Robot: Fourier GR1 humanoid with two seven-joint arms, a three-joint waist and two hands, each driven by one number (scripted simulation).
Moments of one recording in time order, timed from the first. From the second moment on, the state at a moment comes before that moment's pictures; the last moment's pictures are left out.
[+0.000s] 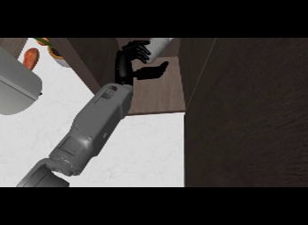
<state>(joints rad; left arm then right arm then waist) -1.06 0.01 -0.16 -0.33 0.38 0.58 -0.45 0.81 -0.34 -0.38 -2.33 -0.78 0.57 -0.14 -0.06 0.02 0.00</state>
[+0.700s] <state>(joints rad) -1.16 0.02 -0.12 -0.17 0.36 0.56 -0.49 0.78 -0.36 -0.38 -2.33 -0.80 0.57 -0.14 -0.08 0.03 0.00</state>
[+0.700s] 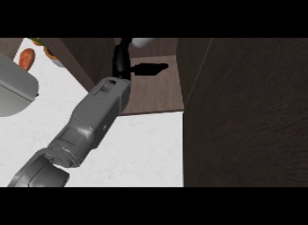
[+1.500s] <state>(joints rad) -1.11 0.00 -0.14 -0.31 0.47 0.44 -0.65 0.76 -0.37 -0.40 -2.33 -0.81 0.55 -0.10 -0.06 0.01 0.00</state>
